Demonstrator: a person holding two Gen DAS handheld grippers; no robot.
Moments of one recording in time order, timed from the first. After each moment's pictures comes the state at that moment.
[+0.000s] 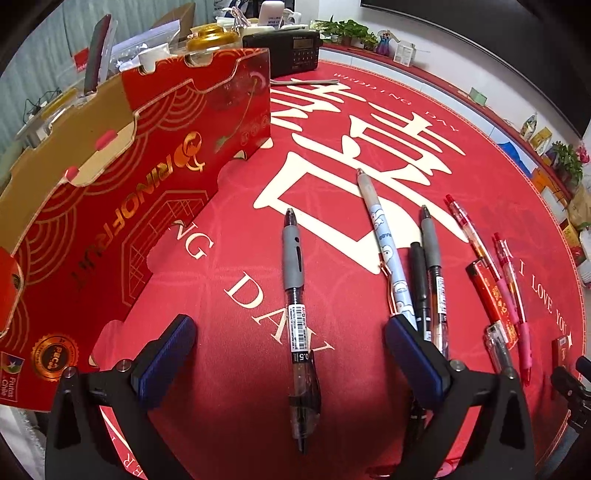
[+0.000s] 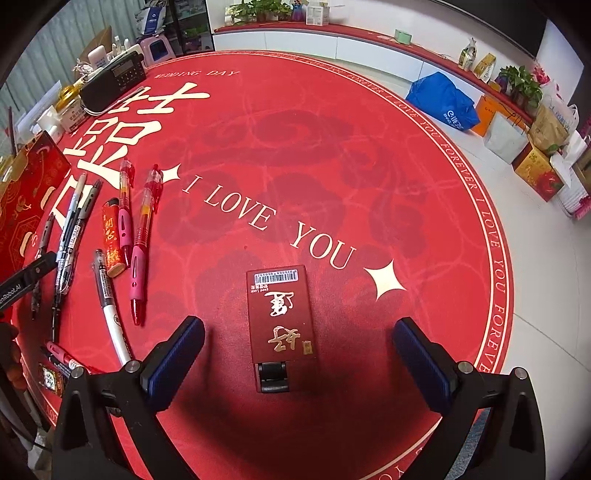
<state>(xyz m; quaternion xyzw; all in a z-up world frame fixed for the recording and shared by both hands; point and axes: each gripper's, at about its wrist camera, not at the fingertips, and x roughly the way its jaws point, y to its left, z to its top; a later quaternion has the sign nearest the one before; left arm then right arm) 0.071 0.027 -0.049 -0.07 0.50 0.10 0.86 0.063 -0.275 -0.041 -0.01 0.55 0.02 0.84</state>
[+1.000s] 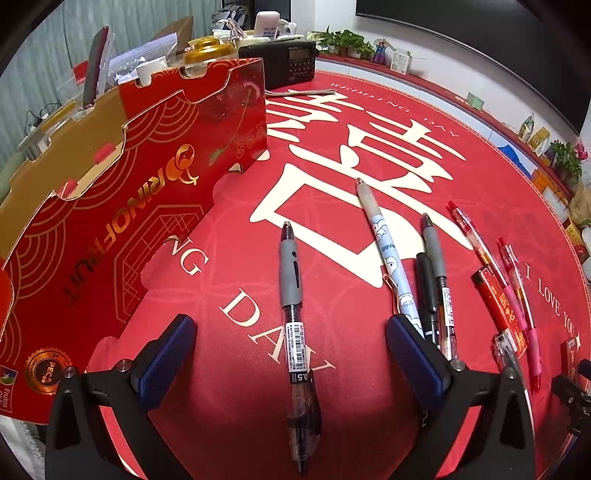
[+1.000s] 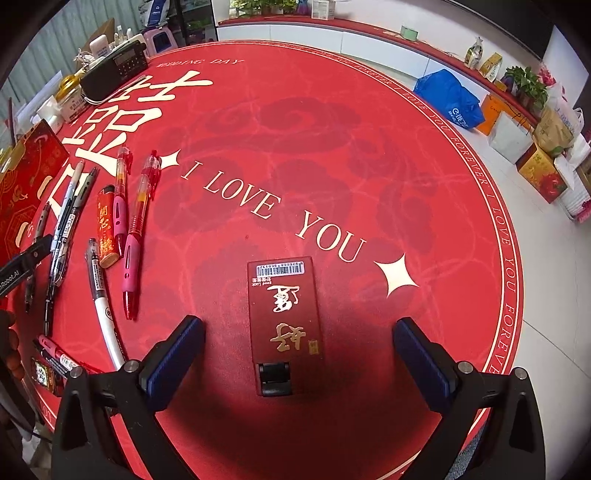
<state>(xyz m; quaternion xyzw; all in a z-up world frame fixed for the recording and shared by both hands) 0.078 0.023 -0.057 -0.06 0.48 0.10 0.87 0.066 -0.271 -0.054 -0.01 0.56 0.03 0.83</state>
